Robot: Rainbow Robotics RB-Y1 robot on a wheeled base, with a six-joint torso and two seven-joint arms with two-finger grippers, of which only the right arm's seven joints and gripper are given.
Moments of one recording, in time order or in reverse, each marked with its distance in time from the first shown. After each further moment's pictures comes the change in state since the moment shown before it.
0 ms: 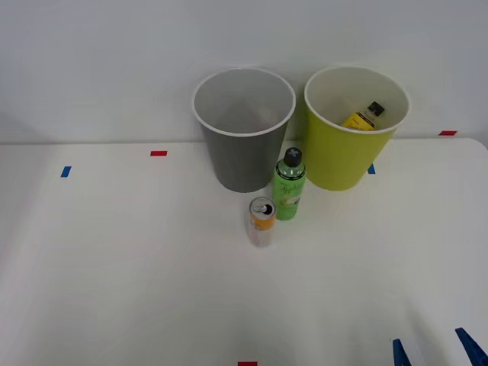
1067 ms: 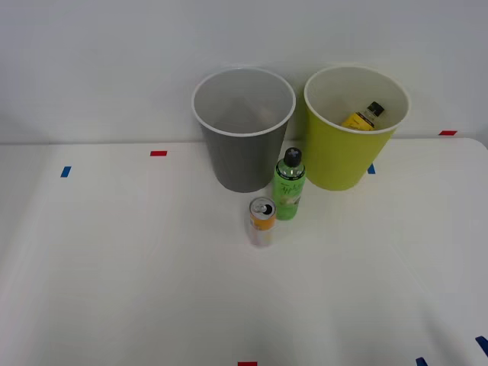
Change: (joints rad) arm 0.003 -0.072 -0.113 0.025 0.082 -0.065 -0.125
